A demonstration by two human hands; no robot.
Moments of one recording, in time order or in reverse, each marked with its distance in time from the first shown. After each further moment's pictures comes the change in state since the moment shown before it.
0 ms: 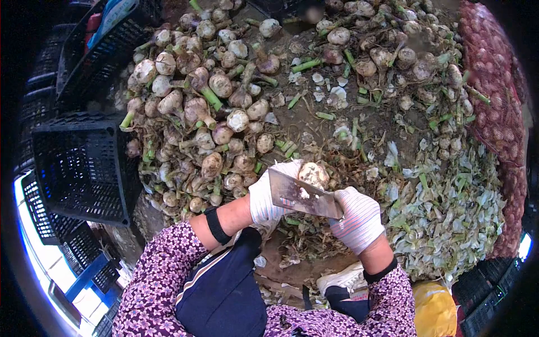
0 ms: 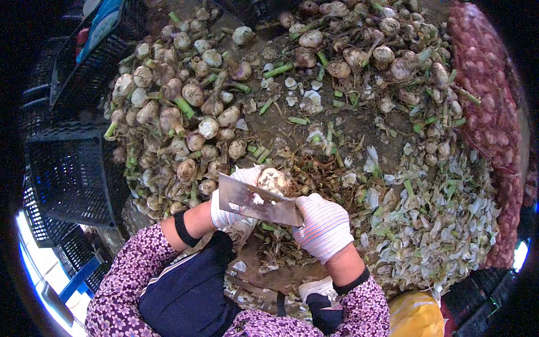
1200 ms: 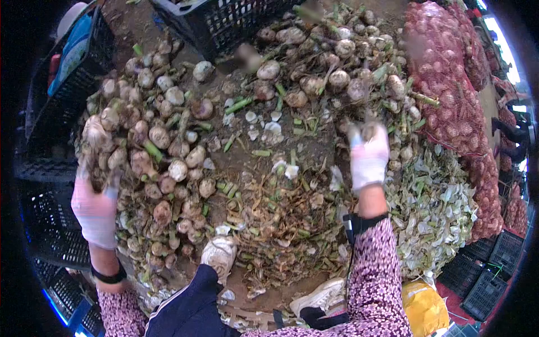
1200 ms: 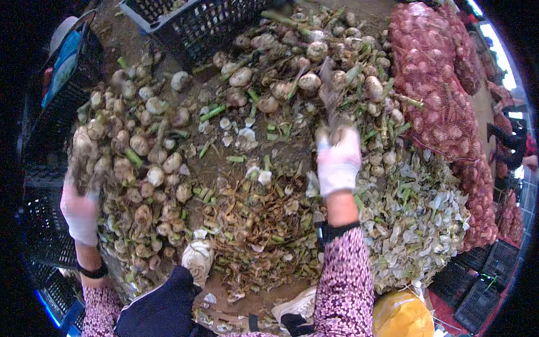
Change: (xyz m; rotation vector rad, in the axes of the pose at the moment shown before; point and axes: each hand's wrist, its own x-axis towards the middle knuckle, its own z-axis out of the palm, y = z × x) left_hand -0.046 0.139 -0.136 1.378 0.947 -0.075; right_hand 0.101 0.151 -0.082 0.149 0.798 0.539
